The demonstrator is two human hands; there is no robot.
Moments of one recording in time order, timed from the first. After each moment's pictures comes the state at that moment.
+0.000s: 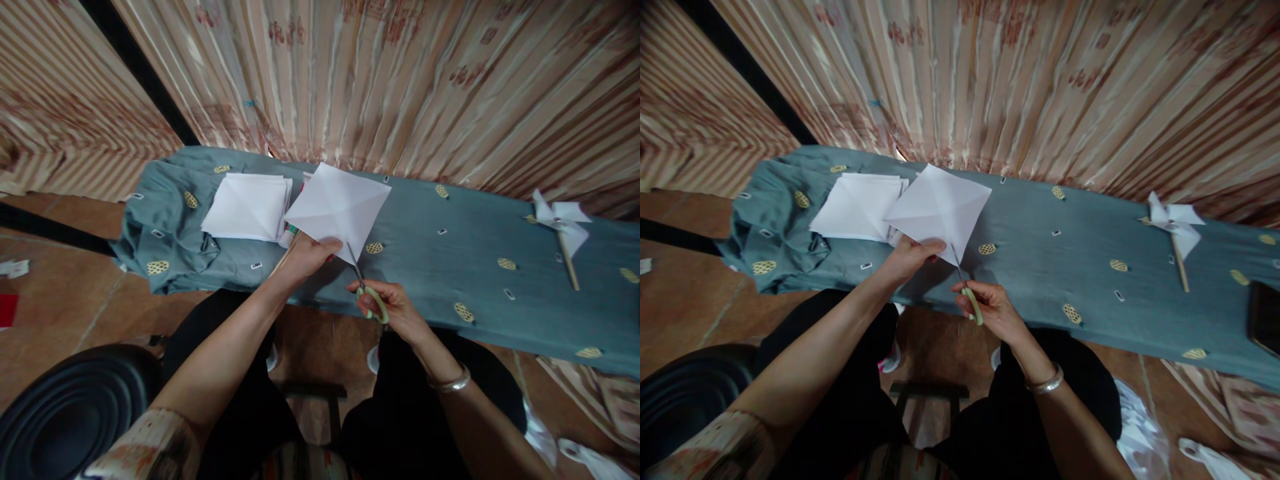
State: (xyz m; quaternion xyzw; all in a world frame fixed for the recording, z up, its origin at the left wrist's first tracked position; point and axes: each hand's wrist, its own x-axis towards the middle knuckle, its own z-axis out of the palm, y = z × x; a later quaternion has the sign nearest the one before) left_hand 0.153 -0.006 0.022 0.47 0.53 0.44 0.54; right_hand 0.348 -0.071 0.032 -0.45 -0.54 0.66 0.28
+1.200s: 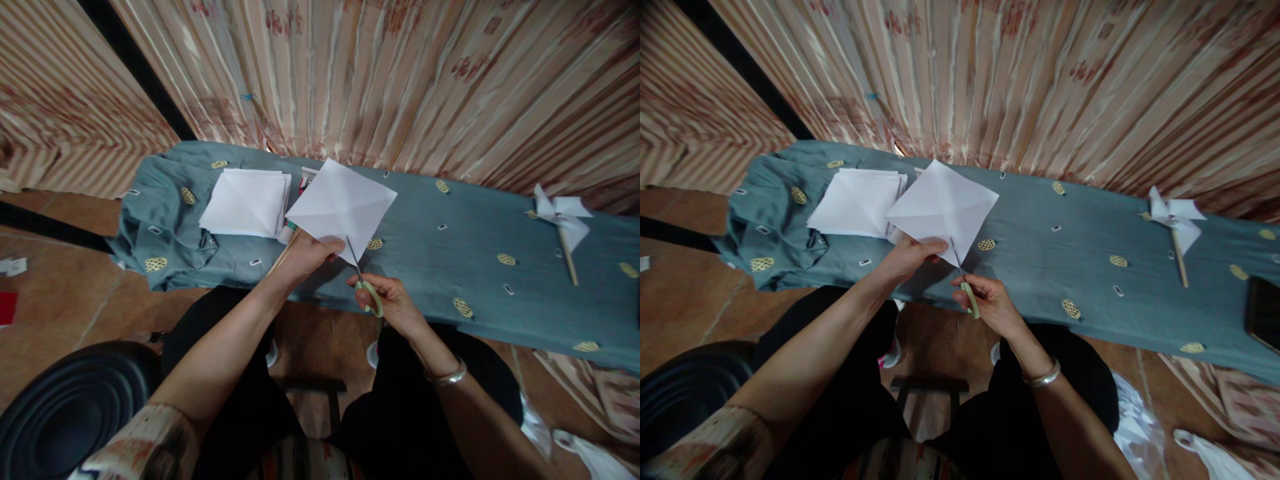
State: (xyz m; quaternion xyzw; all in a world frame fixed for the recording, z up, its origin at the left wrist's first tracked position) left_hand 0.159 -0.012 0.030 0.47 0.49 0.47 0.57; right_hand 0.346 -0.069 0.028 -0.46 -0.52 0.65 0.30
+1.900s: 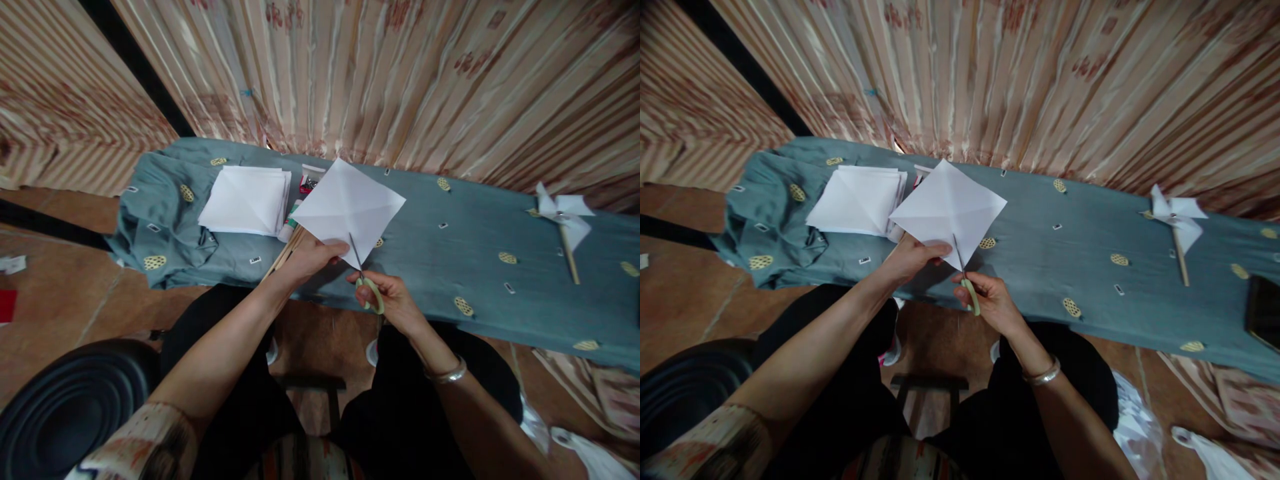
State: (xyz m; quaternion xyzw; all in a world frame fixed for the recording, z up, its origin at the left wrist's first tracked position) left_hand 0.163 -0.015 0.032 0.48 0.50 0.43 0.58; right_hand 0.344 -0.070 0.029 -0.46 -0.52 0.65 0.30
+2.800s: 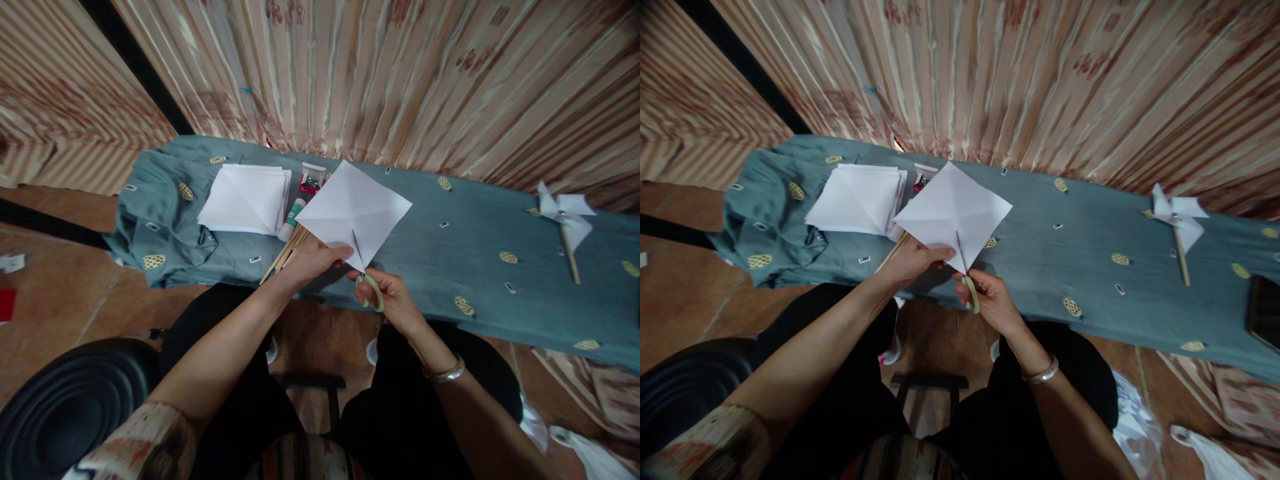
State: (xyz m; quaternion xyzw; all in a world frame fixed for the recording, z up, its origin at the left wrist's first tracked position) left_hand 0.166 -0.022 0.041 0.49 0.51 0.41 0.57; right_hand 0.341 -0.069 0.028 -0.47 -0.52 0.64 0.31
